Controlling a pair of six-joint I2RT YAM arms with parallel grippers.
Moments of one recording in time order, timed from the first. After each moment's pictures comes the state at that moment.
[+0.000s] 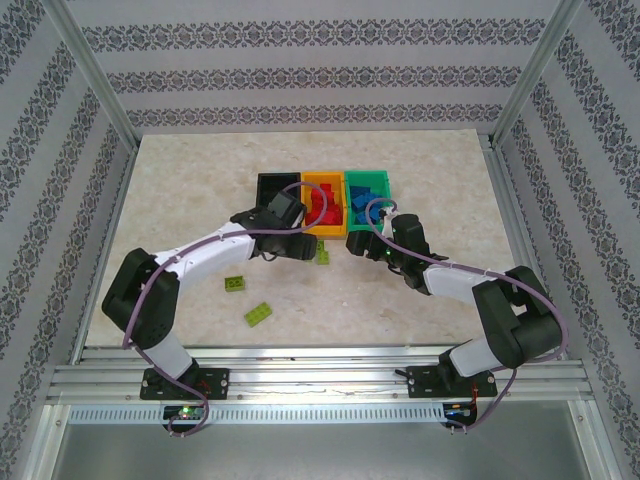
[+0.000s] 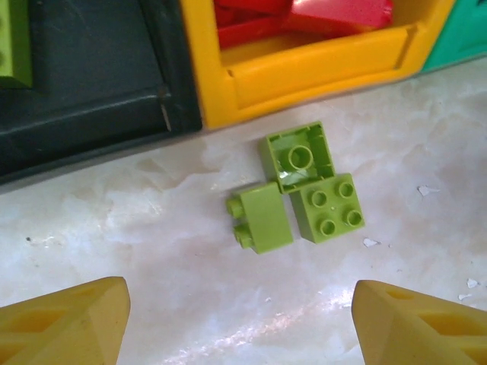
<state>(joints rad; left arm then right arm) -0.63 1.65 1.15 -0.55 -0.02 -0.43 0.38 1.47 0.55 0.34 -0.28 0.57</state>
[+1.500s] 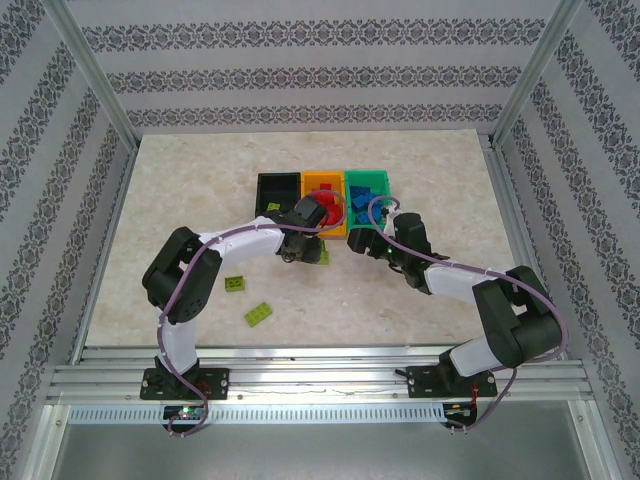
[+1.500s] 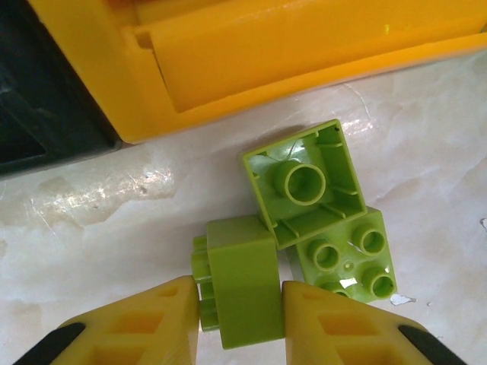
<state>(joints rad) -0.66 1.91 1.29 -0.57 -0.03 -0.48 0.37 1.47 0.55 0.36 -0.28 0.58</state>
